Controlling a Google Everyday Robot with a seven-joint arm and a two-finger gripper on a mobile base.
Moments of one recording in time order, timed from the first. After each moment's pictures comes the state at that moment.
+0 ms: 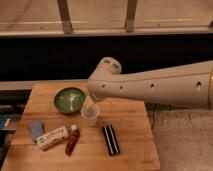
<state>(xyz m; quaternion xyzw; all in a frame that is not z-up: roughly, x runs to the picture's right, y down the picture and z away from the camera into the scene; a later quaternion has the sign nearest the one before) -0.045 0.052 0.700 -0.18 0.00 0.42 0.89</state>
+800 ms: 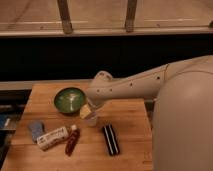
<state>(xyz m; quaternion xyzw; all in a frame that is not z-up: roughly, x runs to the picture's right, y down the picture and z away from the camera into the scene) -0.060 0.108 0.791 -0.24 0.03 0.43 0.87</state>
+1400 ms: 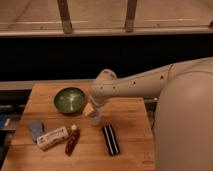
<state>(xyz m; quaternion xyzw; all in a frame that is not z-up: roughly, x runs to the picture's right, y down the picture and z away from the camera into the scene) -0.044 0.097 0.788 -0.24 0.03 0.45 0.86</state>
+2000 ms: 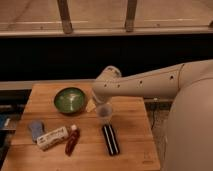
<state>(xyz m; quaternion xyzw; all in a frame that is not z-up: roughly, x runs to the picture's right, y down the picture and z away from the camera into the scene) -0.036 0.081 0.775 -0.23 0.02 0.46 0.86</state>
